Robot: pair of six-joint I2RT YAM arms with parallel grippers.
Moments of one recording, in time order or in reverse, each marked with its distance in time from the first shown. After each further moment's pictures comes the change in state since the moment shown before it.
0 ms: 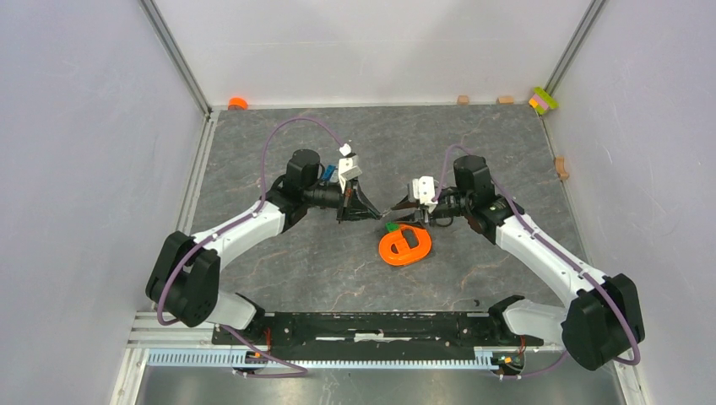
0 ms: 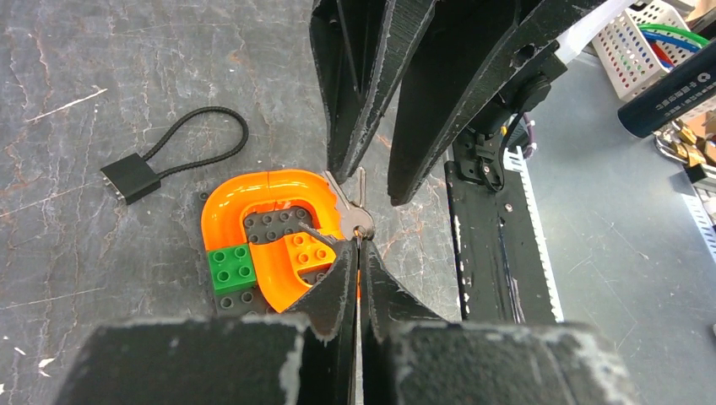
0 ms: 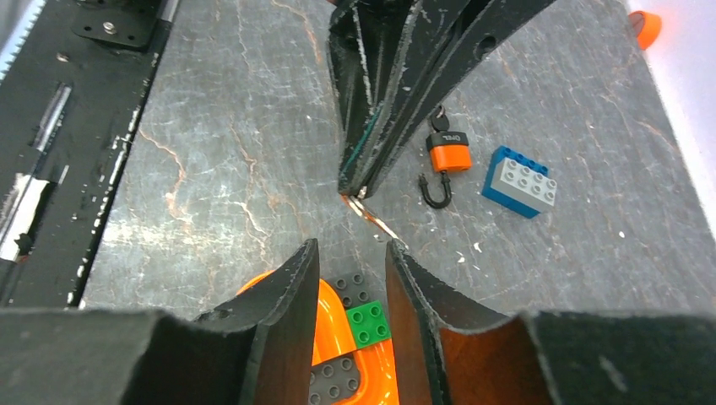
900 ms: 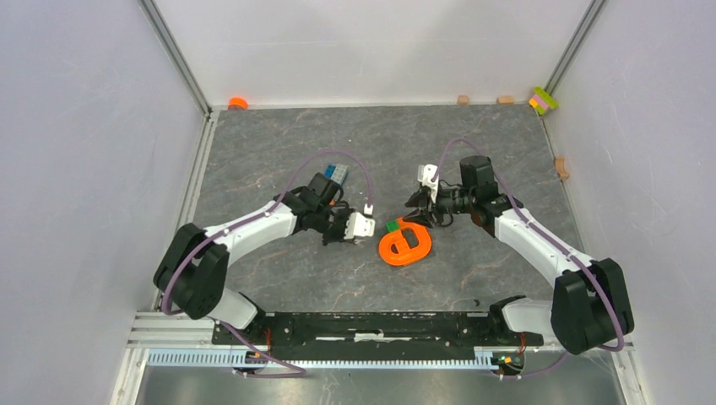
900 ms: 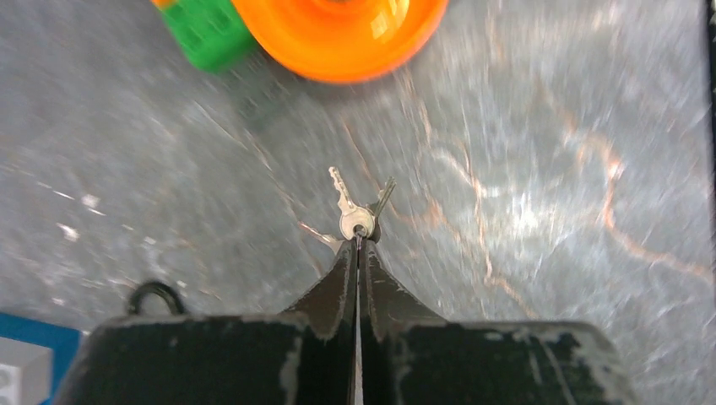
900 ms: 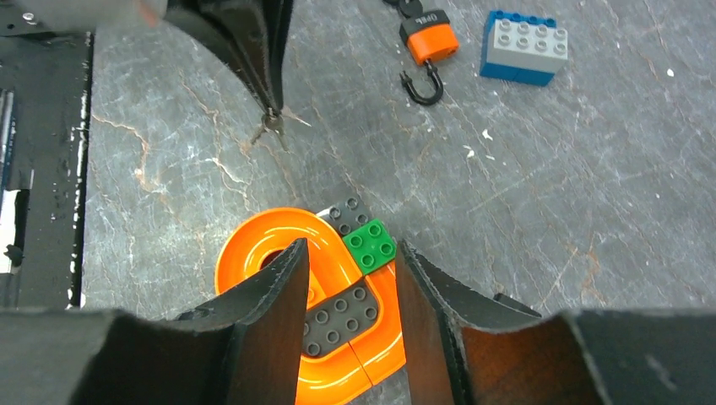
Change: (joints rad) left arm -0.094 0.074 0.002 -0.681 -0.494 1.046; right arm -0.113 0.086 -0.031 -0.015 0.106 0.118
